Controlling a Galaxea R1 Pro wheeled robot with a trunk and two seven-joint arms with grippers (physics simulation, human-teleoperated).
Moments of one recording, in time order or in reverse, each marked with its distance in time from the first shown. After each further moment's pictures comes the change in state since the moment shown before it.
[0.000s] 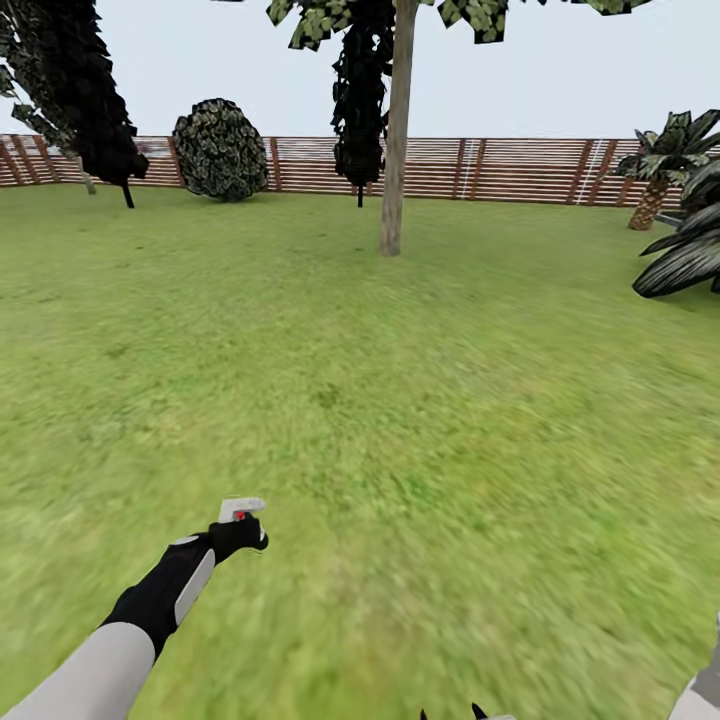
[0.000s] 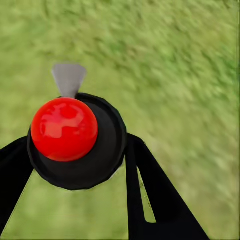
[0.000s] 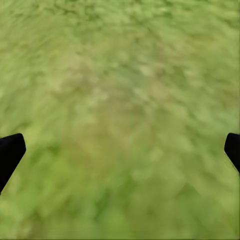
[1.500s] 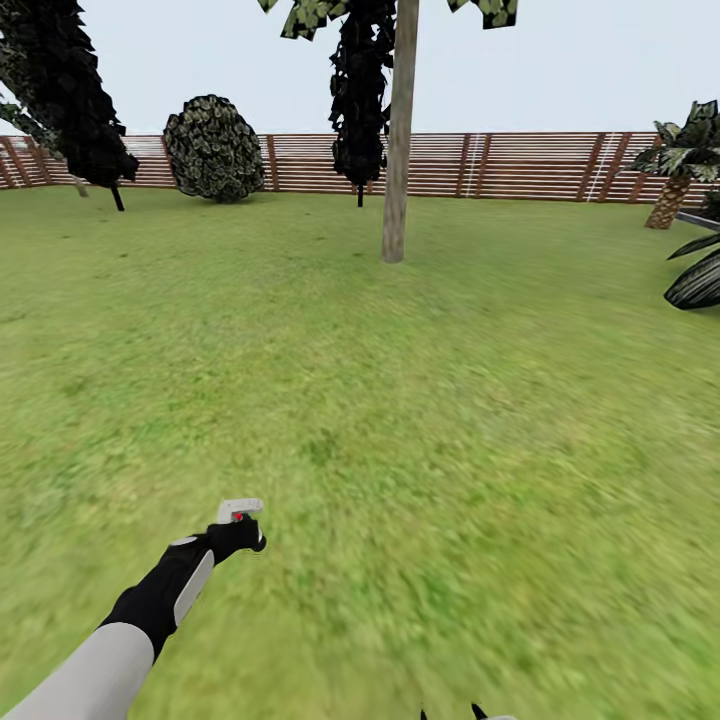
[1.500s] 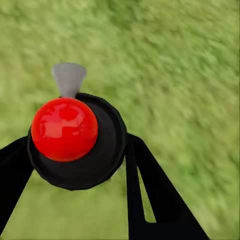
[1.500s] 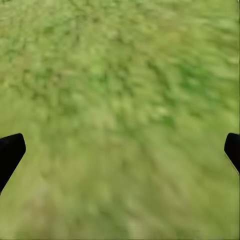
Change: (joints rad) left arm 0.000 0.002 0.002 0.005 -0.005 0.000 0.013; right arm 0.000 0.000 0.000 0.000 0.000 0.000 0.000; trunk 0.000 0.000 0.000
